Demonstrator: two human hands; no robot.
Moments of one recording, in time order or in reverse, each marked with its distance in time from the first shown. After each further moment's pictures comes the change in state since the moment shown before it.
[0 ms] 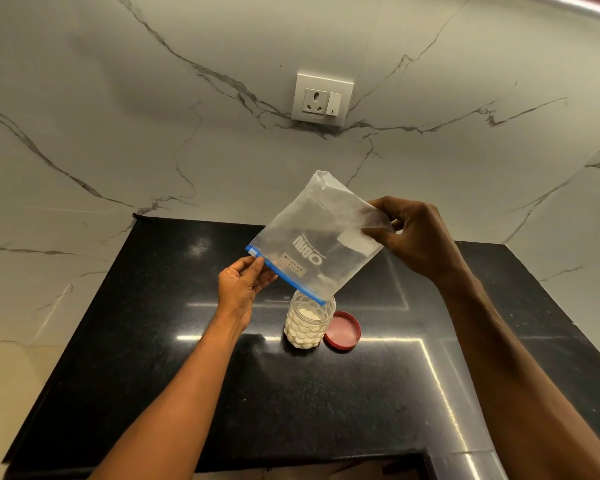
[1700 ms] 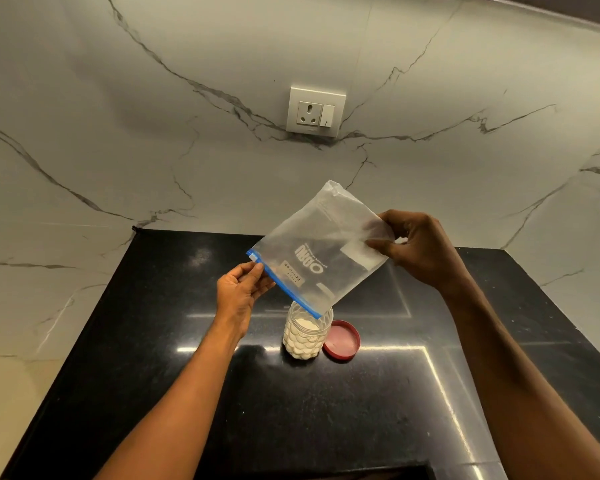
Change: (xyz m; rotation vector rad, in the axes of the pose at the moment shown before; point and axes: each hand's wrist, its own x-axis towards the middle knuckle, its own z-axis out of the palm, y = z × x) left_hand 0.000 0.008 0.008 0.019 -0.016 0.003; right_hand -0.007 0.017 -0.007 0.146 -0.010 0.112
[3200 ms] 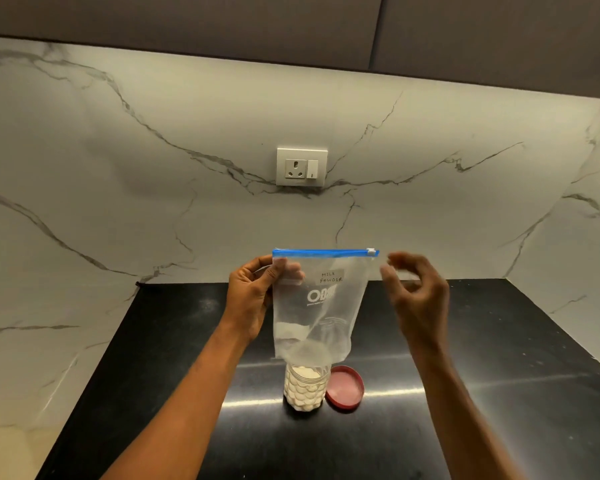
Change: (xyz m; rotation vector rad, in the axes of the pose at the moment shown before) left_hand -0.006 0.088 0.080 -0.003 -0.287 0.165; right_hand -0.026 -0.002 0.026 0.229 0.634 0.239
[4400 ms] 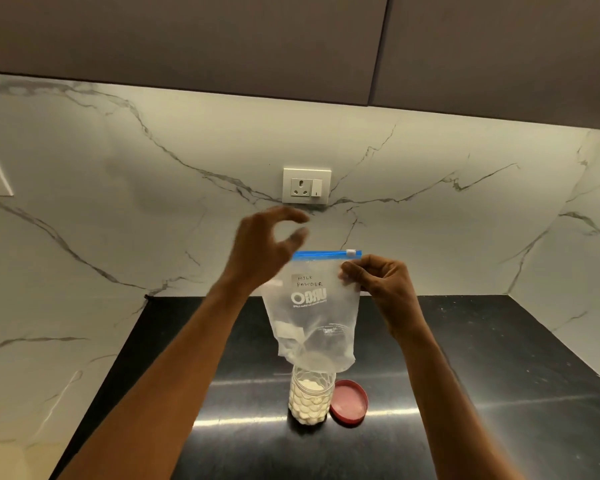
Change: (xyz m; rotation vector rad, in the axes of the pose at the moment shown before) left_hand 0.026 0.098 0.045 1.165 -0.093 0.678; right_hand 0.029 -0.015 0.031 0.444 -0.467 0.139
